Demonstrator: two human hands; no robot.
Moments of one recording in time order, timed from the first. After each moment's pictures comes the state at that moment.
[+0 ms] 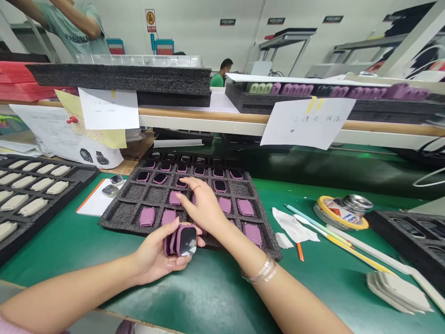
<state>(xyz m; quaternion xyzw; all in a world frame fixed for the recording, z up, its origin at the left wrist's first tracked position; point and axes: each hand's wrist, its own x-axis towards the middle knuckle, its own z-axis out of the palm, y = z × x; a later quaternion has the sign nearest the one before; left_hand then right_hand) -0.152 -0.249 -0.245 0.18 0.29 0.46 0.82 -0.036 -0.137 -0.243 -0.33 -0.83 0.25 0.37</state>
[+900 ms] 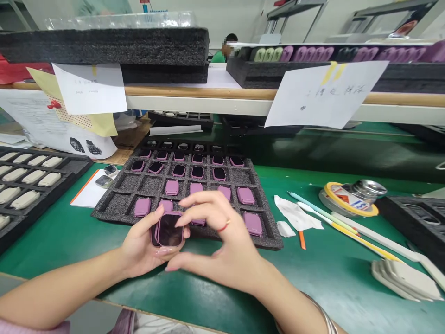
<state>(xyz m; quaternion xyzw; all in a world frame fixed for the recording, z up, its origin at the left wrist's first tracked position) -0.153 -0.251 -0.236 0.16 0.25 0.47 0.83 0.022 -0.201 -0.212 -0.20 -0.82 0.27 0.46</state>
